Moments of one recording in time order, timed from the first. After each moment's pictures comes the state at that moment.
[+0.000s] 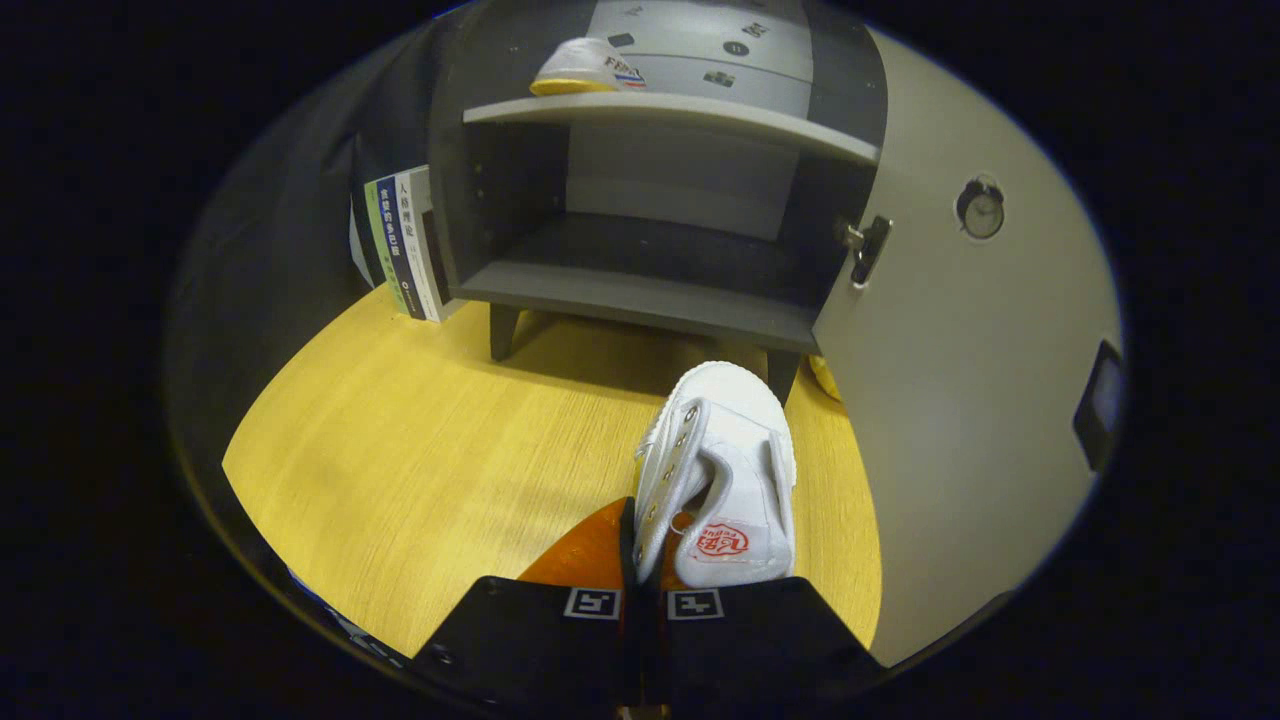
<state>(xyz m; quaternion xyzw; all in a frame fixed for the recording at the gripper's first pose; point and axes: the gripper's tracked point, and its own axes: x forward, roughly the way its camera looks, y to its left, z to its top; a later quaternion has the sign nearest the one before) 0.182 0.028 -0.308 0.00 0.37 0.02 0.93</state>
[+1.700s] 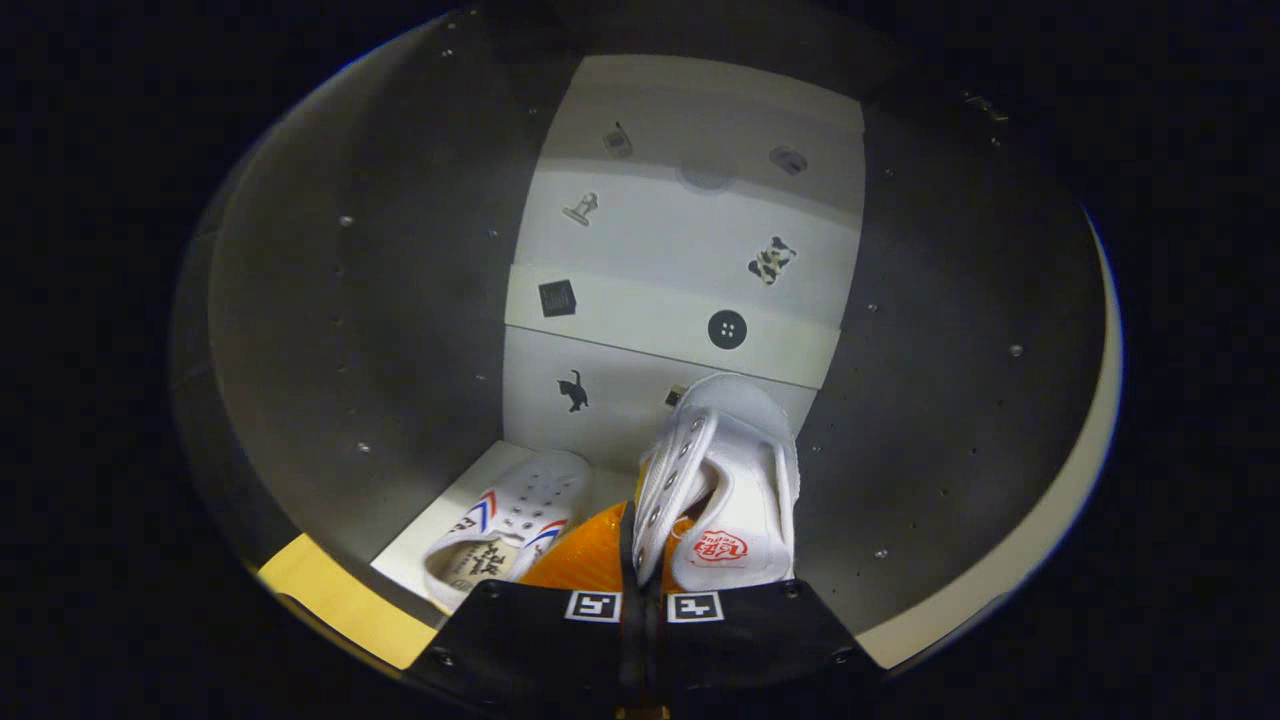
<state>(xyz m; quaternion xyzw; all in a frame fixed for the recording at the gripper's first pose) 0.487 -0.044 -0.009 -0.03 0.18 -0.02 0.98</state>
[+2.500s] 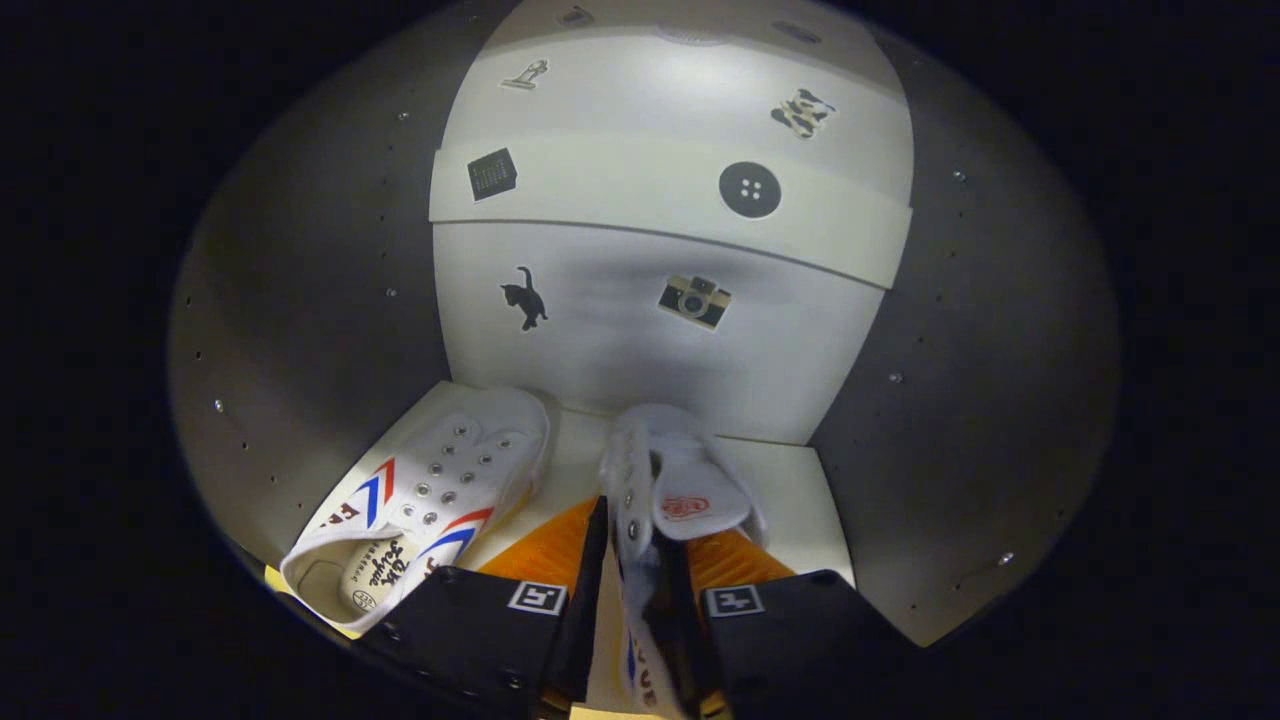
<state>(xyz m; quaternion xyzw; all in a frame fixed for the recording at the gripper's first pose) 0.534 -0.056 -0.088 -0.01 0.28 -0.01 0.96</state>
